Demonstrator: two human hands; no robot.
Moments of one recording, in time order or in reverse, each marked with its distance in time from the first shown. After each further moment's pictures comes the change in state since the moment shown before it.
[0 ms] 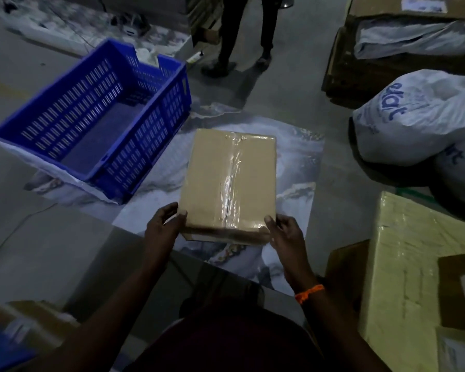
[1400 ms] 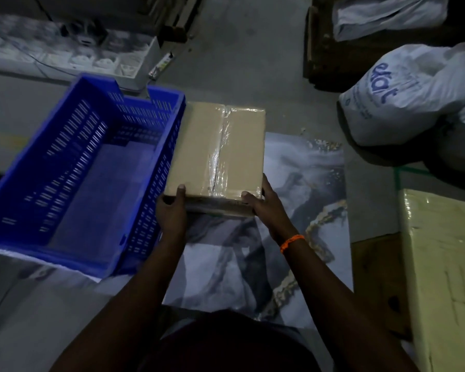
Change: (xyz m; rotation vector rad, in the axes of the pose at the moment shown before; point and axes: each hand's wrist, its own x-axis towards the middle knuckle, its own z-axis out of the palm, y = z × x) left_hand 0.238 0.071 -0.003 -0.088 0.110 0.021; right_hand 0.174 -0.083 0.169 -0.069 -0.073 -0.119
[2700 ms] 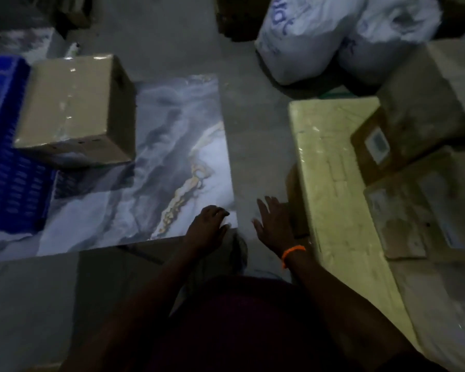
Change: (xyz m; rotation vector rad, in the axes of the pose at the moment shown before) left_hand -0.345 -0.190 0.144 1.129 -0.997 0.931; right_hand -0.288 0.275 -0.273 -0.932 0.218 -0.073
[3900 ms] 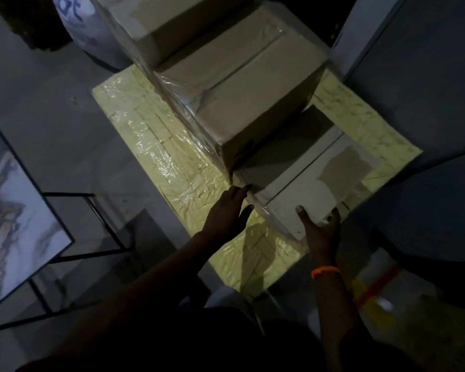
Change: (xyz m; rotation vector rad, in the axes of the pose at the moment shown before) left_hand 0.038 0.443 0.219 -0.061 -0.216 0.457; right_hand -0.397 0.316 -0.129 0.963 0.784 1.379
